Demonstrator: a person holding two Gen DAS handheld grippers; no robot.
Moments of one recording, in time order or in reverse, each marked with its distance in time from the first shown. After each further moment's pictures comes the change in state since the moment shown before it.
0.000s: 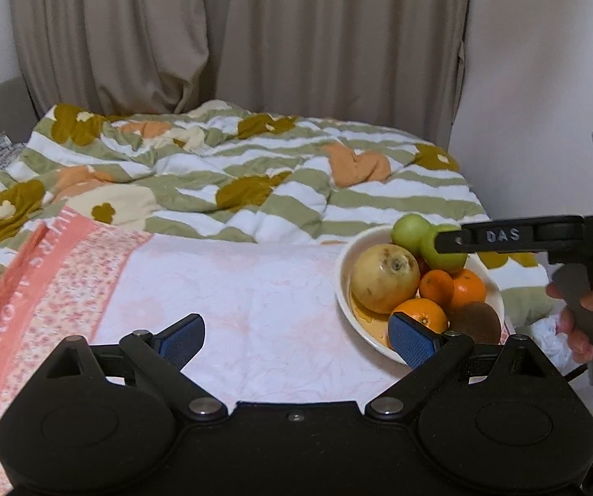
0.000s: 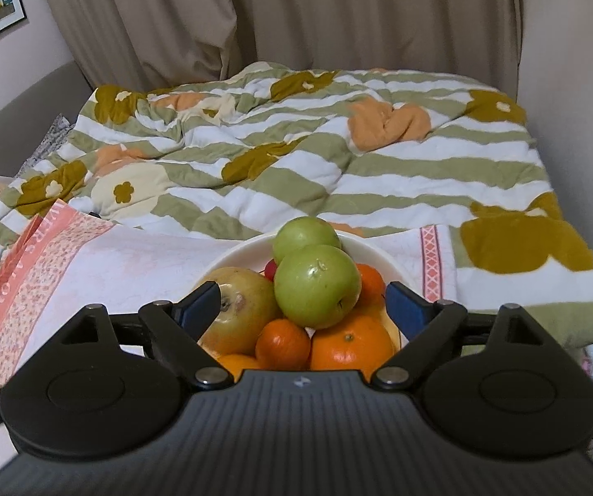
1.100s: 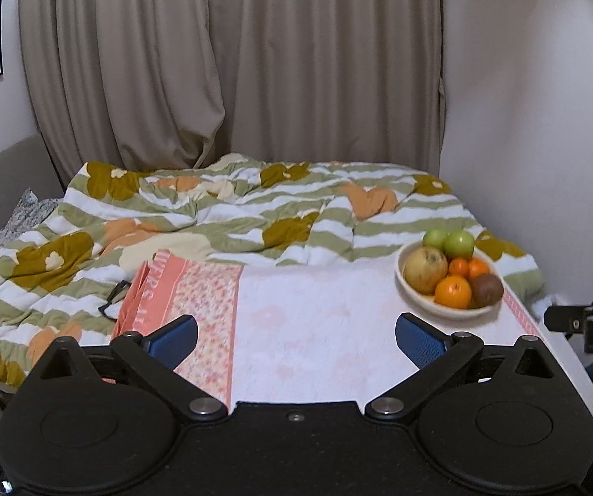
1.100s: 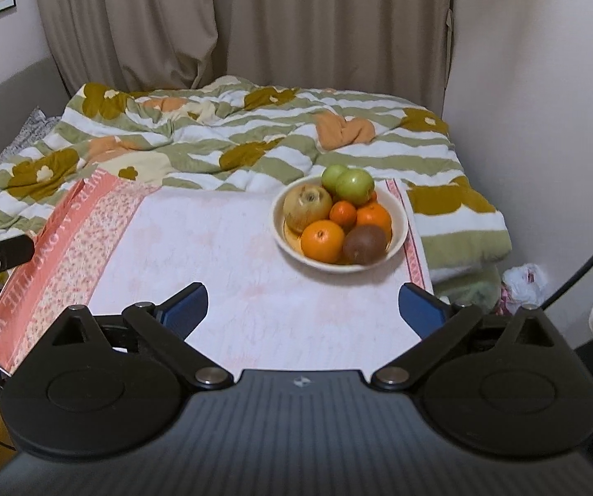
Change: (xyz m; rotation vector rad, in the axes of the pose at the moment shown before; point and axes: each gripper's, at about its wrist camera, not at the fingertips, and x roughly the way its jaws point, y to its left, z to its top) left arm -0.145 0.123 -0.037 0.112 -0.117 -0.019; right arm -0.199 0.173 -0.108 0.005 -0.039 -0.245
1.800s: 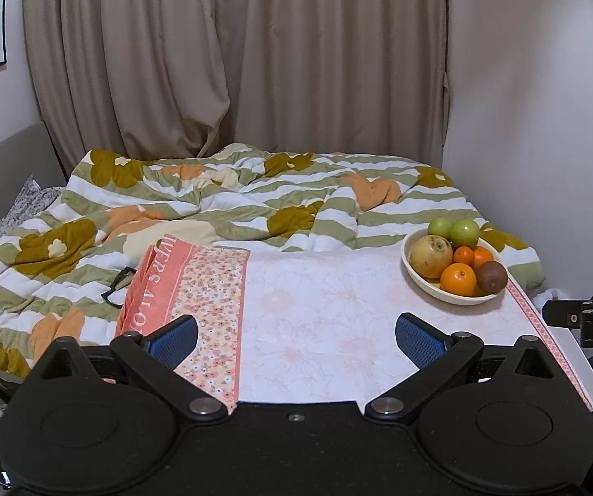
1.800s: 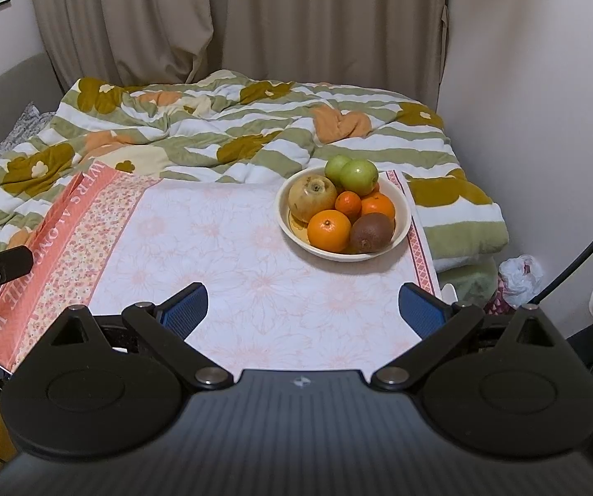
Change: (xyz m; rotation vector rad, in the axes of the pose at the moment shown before) left arm -0.005 0.012 -0.008 -0.011 0.018 0.000; right arm -0.003 0.015 -0.005 0.002 0.009 -0.021
